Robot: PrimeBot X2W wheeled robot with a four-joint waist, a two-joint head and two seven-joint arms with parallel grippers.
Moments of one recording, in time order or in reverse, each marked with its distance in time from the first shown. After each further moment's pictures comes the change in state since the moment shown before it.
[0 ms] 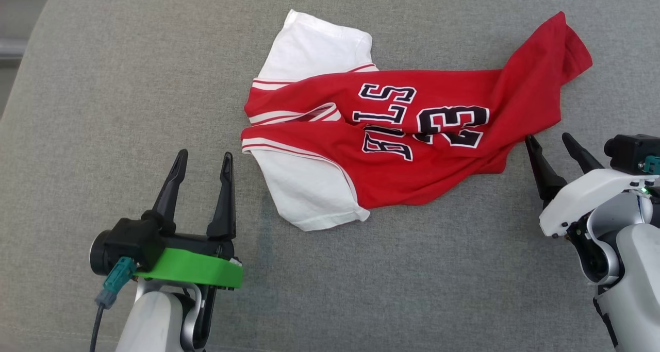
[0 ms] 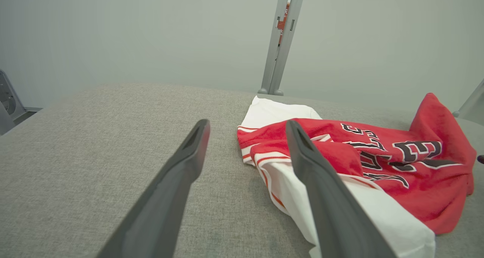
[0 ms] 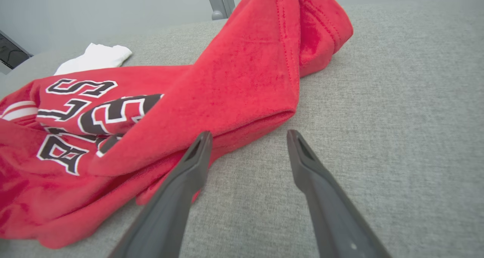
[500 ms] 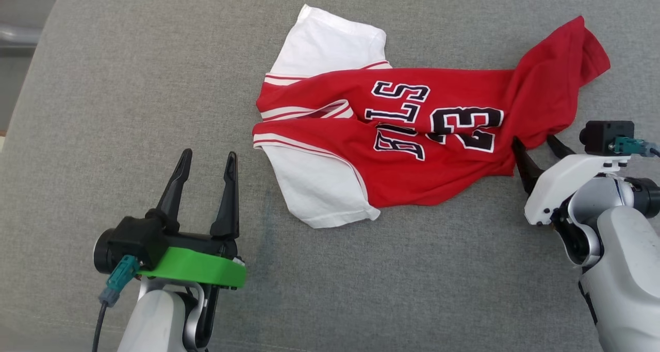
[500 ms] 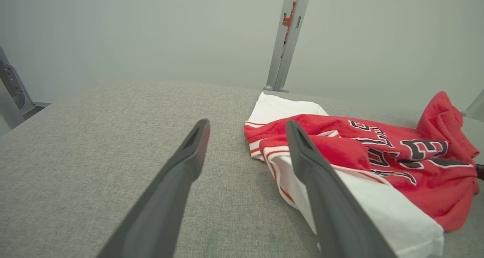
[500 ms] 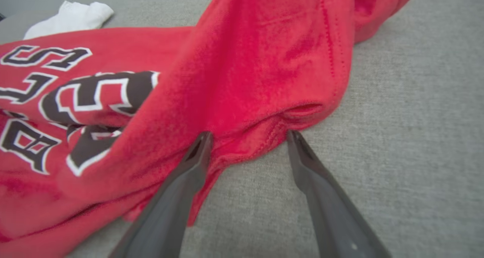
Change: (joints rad) left arm -0.006 0.000 -0.013 0.008 -0.006 0.000 0.000; right arm -0.103 0.057 -0.019 0.138 -0.089 0.000 0.105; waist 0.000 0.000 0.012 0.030
